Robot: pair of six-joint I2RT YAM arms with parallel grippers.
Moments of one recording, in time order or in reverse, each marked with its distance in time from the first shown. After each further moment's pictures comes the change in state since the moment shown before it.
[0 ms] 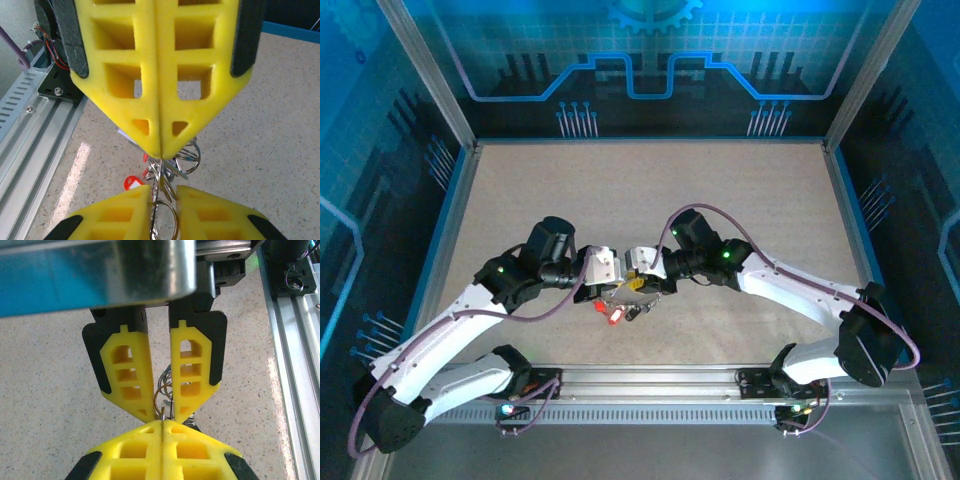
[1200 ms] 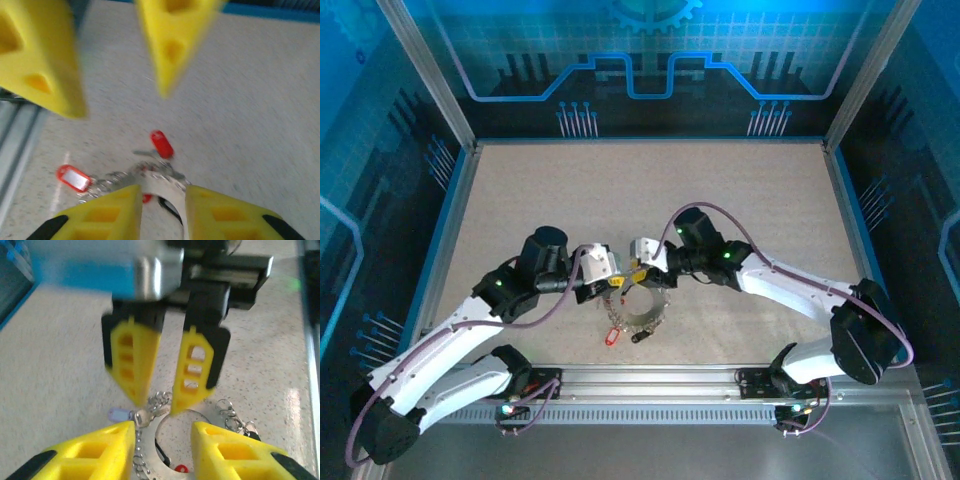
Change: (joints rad) left arm 0.006 -0.078 -0.152 0.221 -0.114 -0.237; right arm -0.067 0.013 -0.080 0.145 0.092 0.116
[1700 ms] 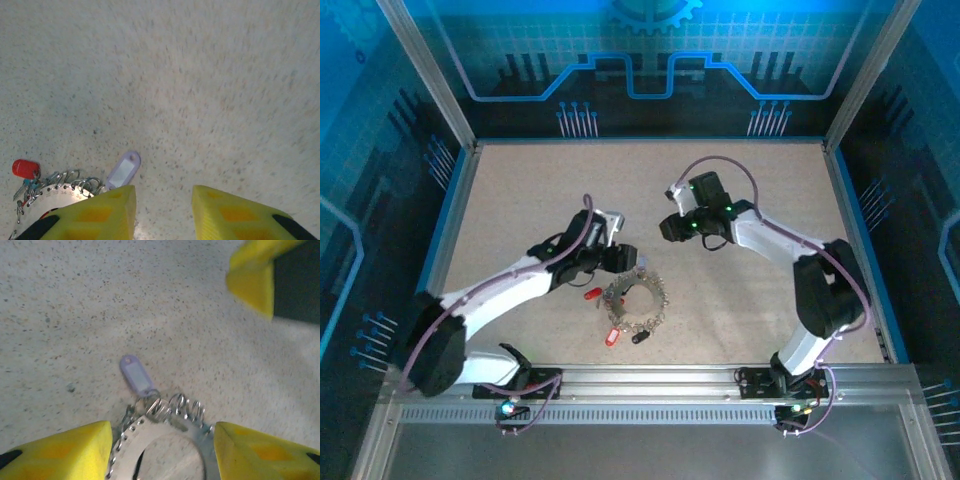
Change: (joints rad) left arm 0.030 0.487 0.121 0.137 -0.243 -0.907; right arm -0.260 0.328 0.286 -0.230 0.207 0.641
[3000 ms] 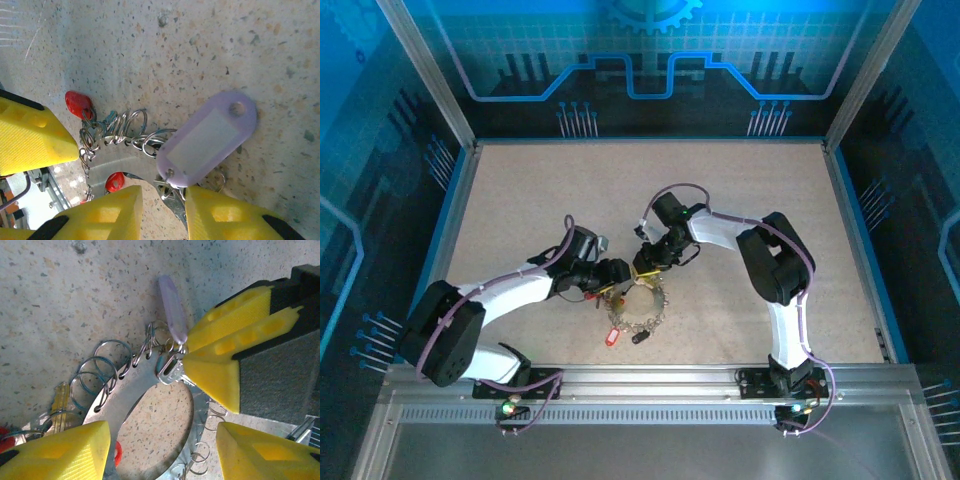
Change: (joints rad) left arm 0.081 0.022 -0.222 0.114 0.259 -0.389; right arm 0.127 0.325 0.161 -0.226 -0.336 0.131
